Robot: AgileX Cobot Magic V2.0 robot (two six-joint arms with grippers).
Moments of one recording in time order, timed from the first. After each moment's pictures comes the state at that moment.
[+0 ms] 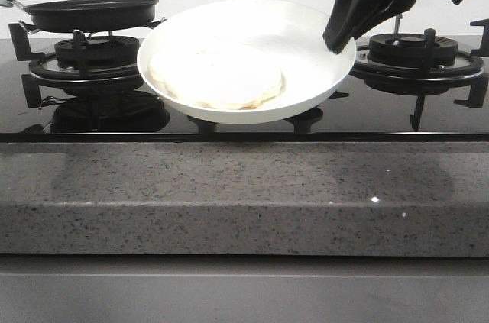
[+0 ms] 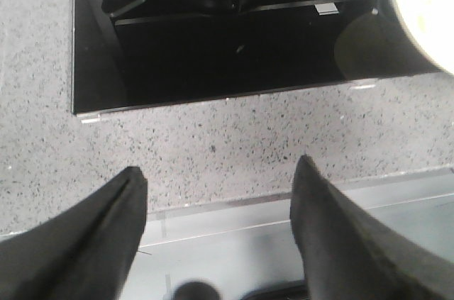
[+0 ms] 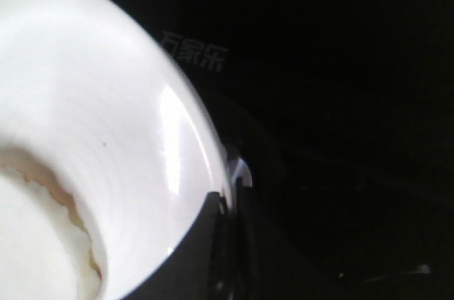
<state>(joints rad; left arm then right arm) -0.32 0.65 -0.87 0.05 1.08 -0.14 0.34 1.56 -1.27 0.35 0.75 -0.04</state>
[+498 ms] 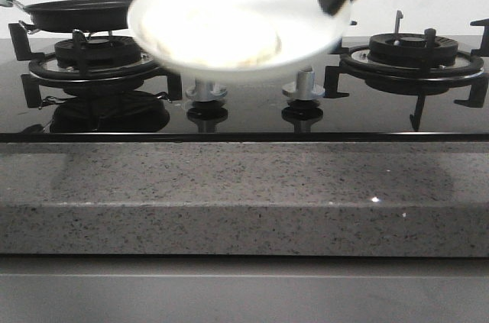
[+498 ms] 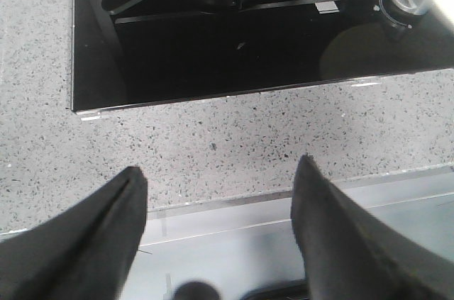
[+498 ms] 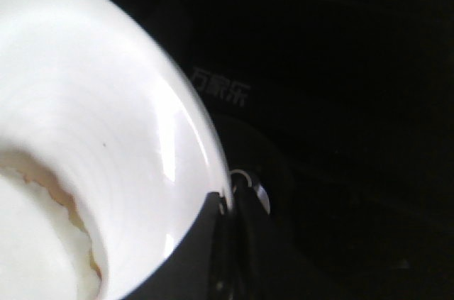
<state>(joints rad) -0.32 0.65 -0.87 0.05 1.08 -0.14 0.32 1.57 -1.44 0.35 0.86 -0.05</state>
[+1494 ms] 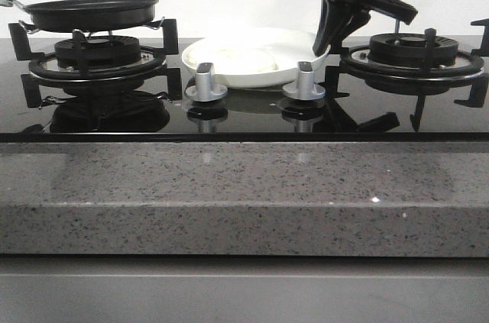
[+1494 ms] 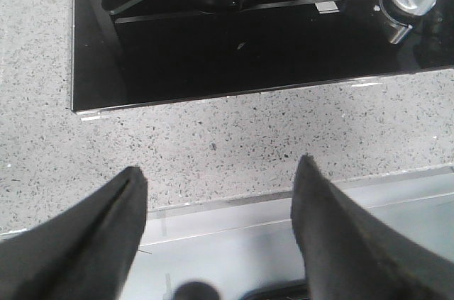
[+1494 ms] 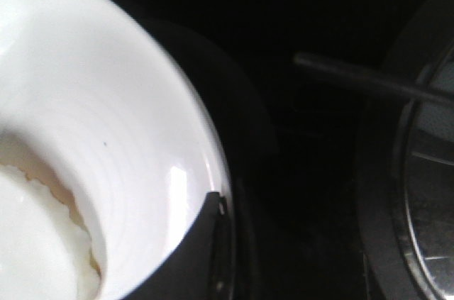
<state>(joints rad) -0.32 0.65 -0.87 0.05 1.08 -0.14 0.19 2.17 -2.09 0.34 1.15 0.12</state>
